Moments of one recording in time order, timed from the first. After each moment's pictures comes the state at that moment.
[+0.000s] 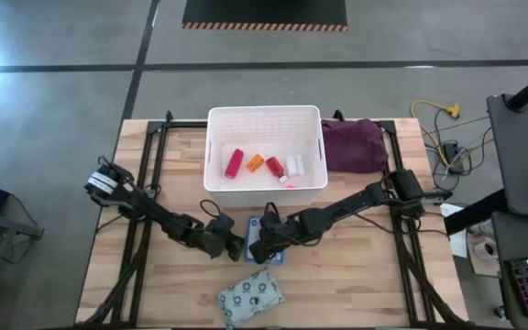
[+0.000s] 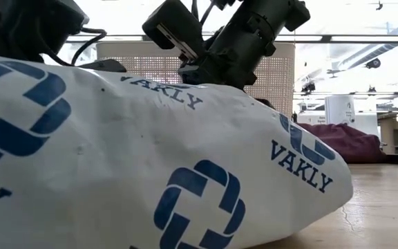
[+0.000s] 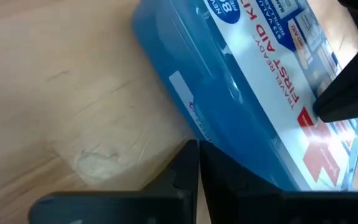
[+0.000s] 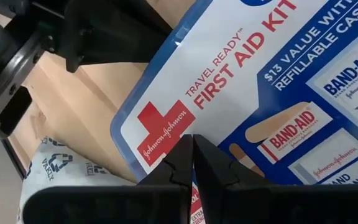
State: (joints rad) left arm -0.44 1.69 0.56 0.41 -0.40 -1.26; right arm 0.27 2.07 1.38 -0.31 0.06 1.25
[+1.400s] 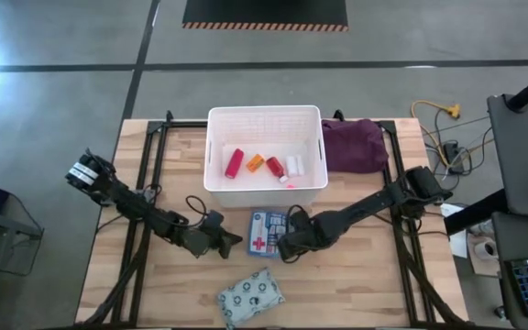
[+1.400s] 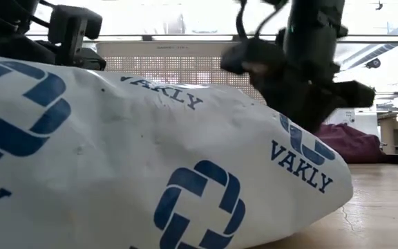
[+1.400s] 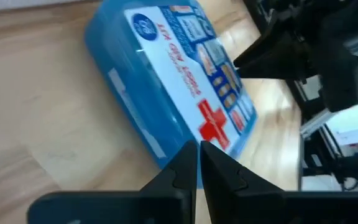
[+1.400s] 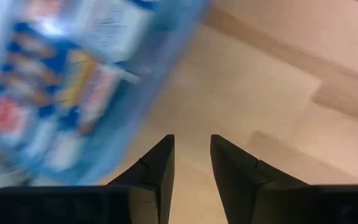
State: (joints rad) left arm -0.50 1.50 0.45 0.52 -0.51 -1.28; right arm 0.35 1.90 1.27 -0.75 0.13 1.52
